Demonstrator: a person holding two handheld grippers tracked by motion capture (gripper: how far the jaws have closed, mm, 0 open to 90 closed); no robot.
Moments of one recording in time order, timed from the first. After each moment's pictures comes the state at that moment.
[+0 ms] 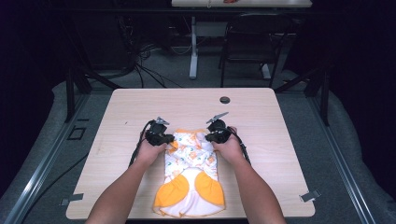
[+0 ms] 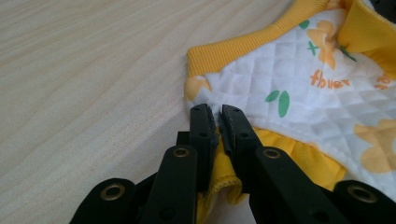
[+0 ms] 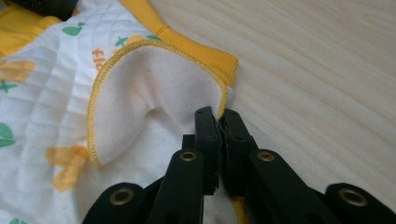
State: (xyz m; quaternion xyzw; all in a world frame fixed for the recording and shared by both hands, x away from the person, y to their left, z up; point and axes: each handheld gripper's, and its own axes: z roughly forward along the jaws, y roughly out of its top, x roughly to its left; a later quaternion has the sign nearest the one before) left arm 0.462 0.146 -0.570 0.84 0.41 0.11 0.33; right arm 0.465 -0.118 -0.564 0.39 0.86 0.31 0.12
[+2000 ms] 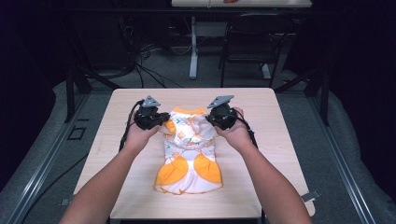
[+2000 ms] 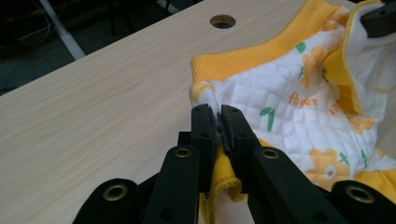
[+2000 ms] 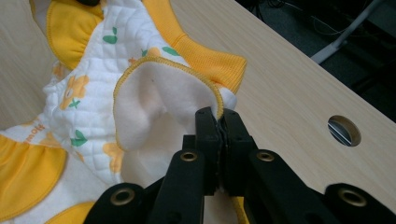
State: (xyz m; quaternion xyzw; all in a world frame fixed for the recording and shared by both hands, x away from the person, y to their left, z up) left arm 0.456 0.160 -0.472 0.82 0.35 0.19 0.41; right arm 0.446 -0.121 -0.459 0.31 0.86 0.35 0.22
